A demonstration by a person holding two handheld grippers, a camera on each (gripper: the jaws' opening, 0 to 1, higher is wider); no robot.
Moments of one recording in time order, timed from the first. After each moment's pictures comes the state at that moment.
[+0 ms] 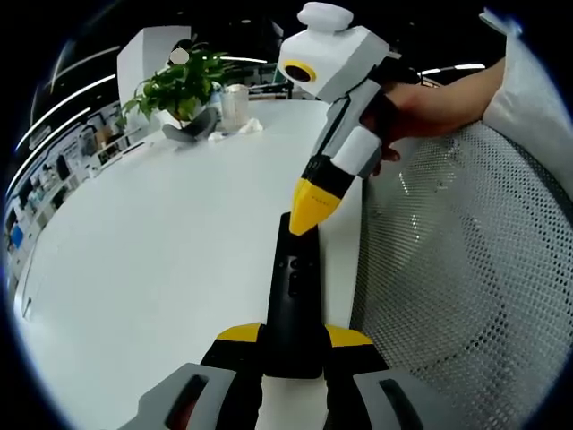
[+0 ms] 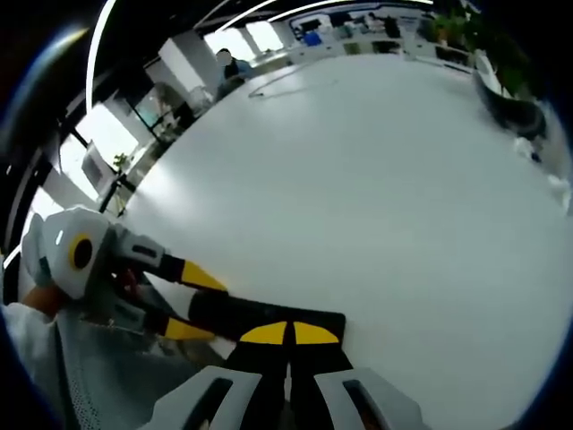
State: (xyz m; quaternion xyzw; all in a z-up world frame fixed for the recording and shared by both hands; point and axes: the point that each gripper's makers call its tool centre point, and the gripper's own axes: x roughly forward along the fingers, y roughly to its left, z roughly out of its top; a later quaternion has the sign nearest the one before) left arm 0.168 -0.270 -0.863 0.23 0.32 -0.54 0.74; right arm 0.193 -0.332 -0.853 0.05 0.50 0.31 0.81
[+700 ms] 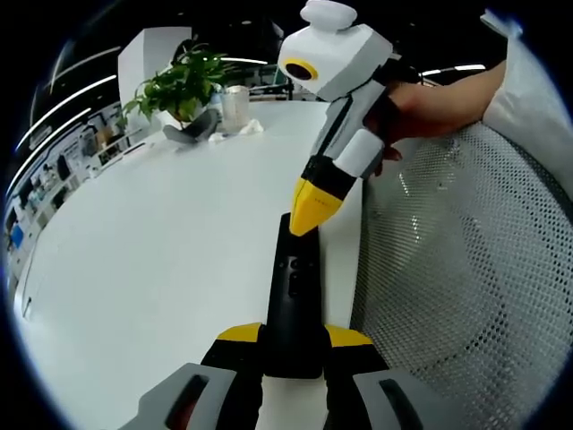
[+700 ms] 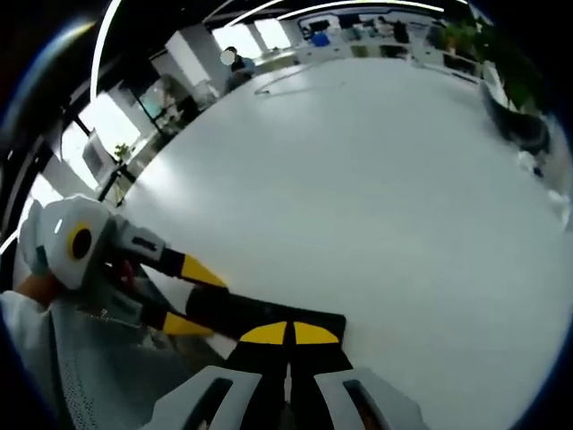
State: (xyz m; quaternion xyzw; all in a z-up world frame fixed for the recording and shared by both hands) left arm 0.168 -0.270 -0.862 0.22 0.32 -0.54 0.74; right arm 0.192 -0.331 -0.852 0.00 0.50 0.32 0.81
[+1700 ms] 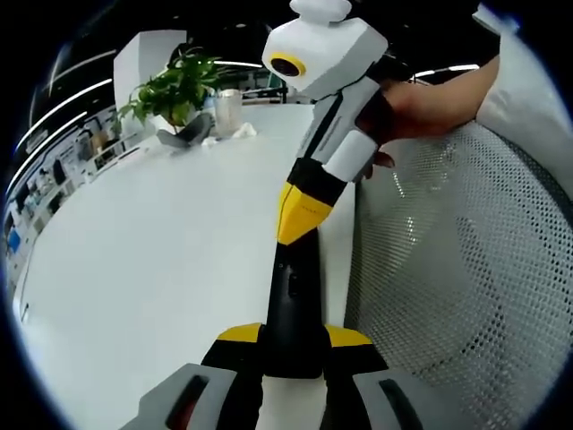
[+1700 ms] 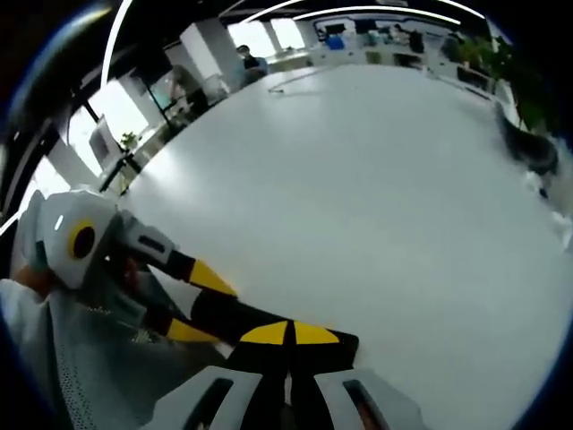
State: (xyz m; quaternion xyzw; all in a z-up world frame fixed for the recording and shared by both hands) left arm 0.164 -0.276 -0.863 0.22 0.31 -0.56 0.74; right arm 0.193 -0.323 -0.850 0.00 0.49 0.33 0.80
